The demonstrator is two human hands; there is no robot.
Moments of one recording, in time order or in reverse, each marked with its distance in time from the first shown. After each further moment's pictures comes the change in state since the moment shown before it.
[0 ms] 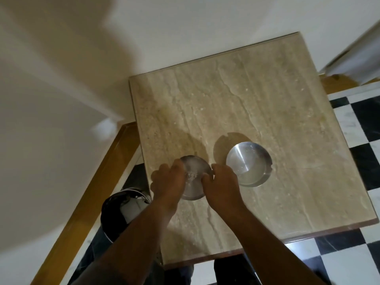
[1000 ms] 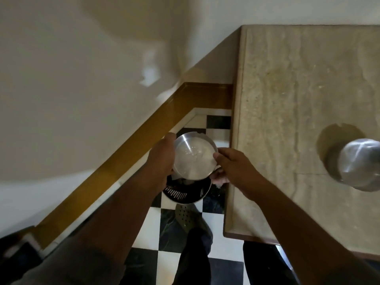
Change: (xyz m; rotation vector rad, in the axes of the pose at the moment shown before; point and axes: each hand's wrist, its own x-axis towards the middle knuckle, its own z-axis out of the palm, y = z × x) left_hand 0.076 -0.148 -0.194 -0.460 -0.020 -0.190; right_hand -0.043 -0.080 0.158 0.298 -0.666 0.213
